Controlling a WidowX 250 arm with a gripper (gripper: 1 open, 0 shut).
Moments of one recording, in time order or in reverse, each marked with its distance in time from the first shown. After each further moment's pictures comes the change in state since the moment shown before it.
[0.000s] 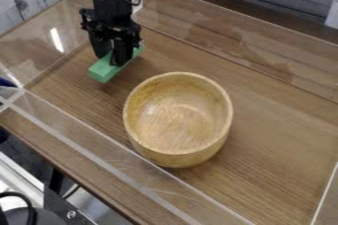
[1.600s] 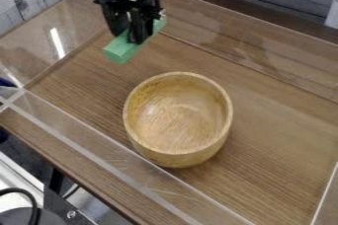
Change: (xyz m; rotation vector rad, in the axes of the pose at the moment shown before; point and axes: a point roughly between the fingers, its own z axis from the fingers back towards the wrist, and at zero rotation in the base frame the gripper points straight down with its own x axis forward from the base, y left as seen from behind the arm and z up) arm -0.007 -0.062 0.061 -0.071 -0.072 -0.080
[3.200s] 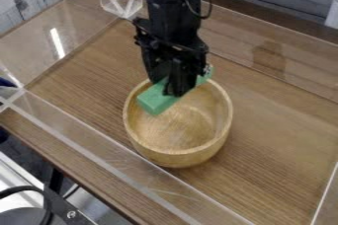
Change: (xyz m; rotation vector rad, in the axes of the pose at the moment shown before) arm -0.036 -0.080 -0.024 -0.041 0.063 -0.184
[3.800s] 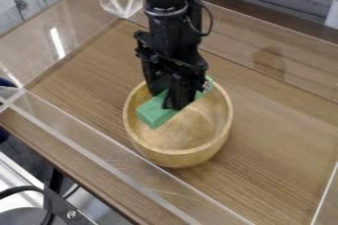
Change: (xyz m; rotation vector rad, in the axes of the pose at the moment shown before) arm -0.007 -0.003 -0.012 0.008 0.012 -0.020
